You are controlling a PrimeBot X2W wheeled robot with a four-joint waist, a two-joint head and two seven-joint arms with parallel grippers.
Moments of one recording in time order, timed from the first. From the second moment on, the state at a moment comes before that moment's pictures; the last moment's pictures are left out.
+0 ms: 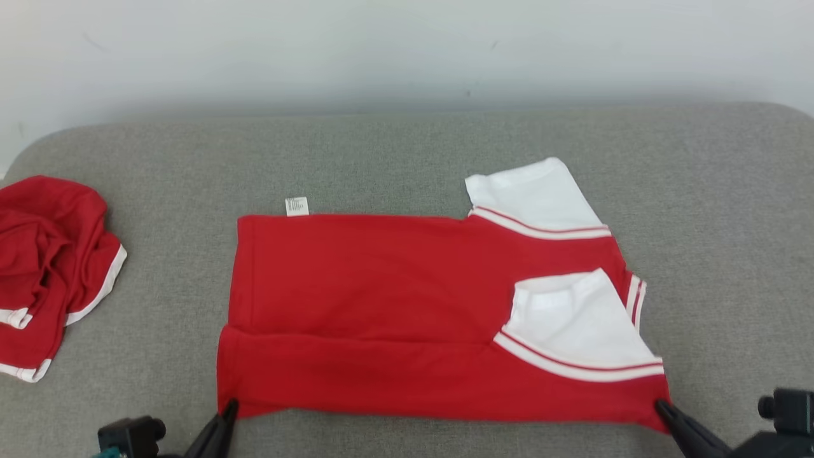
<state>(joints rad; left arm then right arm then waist) -0.11 0.26 -0.38 0.46 -0.65 -0.12 -0.10 0.19 -0.30 -0.01 -0.02 0.80 0.10 0.32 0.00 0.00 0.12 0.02</state>
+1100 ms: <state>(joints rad) 0.07 0.33 -0.42 0.33 -0.73 -0.10 0.03 0.38 -0.31 -0.09 -0.13 0.89 0.00 0.43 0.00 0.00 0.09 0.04</state>
